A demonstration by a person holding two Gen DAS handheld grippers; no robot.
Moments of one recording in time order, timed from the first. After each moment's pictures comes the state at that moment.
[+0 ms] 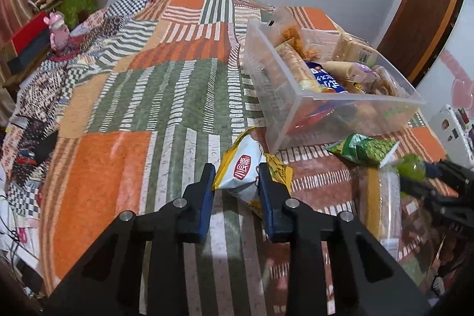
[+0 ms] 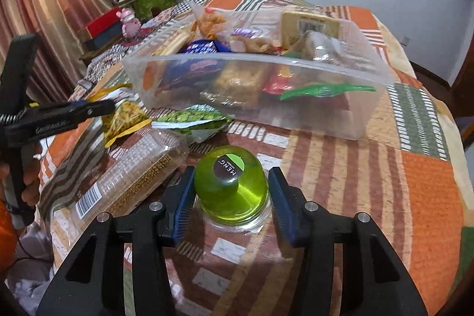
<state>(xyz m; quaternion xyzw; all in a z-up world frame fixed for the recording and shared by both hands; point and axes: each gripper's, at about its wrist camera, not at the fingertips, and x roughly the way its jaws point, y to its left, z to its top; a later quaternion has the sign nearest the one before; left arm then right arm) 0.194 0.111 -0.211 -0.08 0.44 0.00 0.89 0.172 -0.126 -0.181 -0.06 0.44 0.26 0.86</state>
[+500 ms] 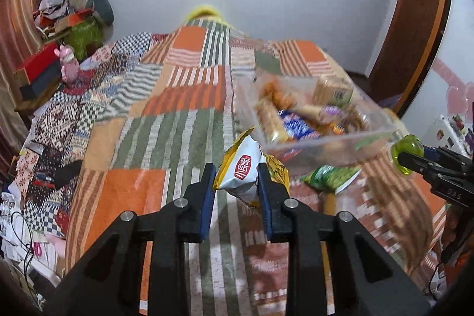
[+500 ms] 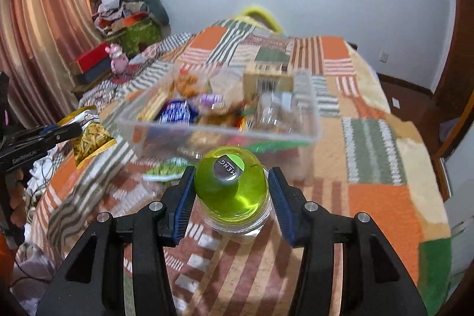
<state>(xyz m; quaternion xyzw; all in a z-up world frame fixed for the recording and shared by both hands) 0.171 0.100 -0.142 -0.07 0.37 0.00 0.93 0.179 -0.155 -0.126 -0.04 0.37 0.23 0.90</state>
